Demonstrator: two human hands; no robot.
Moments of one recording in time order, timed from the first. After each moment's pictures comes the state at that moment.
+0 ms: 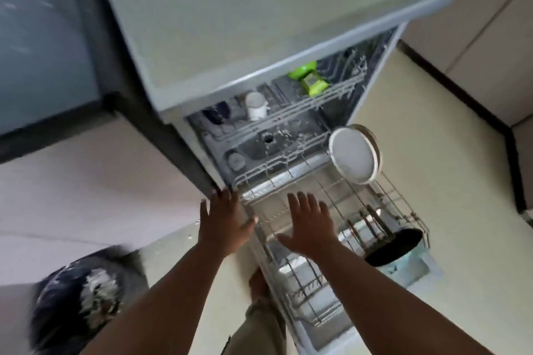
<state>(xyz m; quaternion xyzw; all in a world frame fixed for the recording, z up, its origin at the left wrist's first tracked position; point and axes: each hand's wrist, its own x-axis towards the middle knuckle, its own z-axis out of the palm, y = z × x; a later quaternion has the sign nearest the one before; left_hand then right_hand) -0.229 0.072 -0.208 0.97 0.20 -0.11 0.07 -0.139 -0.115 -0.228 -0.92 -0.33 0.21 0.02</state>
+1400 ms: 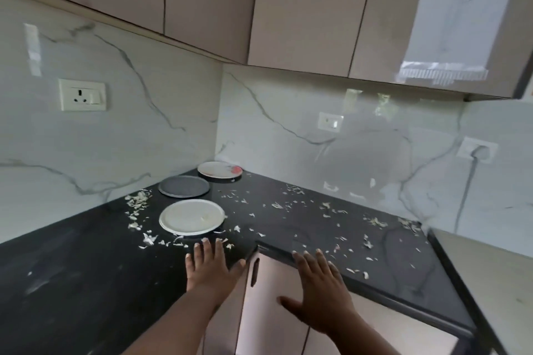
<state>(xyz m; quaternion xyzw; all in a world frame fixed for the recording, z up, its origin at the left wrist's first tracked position) -0.765 0.363 0.099 0.72 0.67 0.15 0.13 -0.553 0.251 0.135 -0.72 -0.69 -0.05 0.04</state>
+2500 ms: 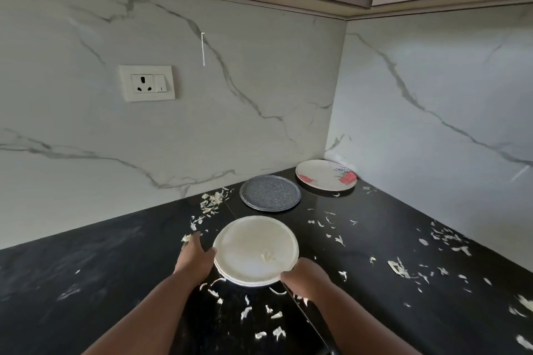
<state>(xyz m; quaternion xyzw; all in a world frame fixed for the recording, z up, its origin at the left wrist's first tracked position) -0.855 0.596 0.080 0.36 0.84 0.34 0.24 -0.620 0.658 0.089 -0.61 -0.73 0.31 0.00</state>
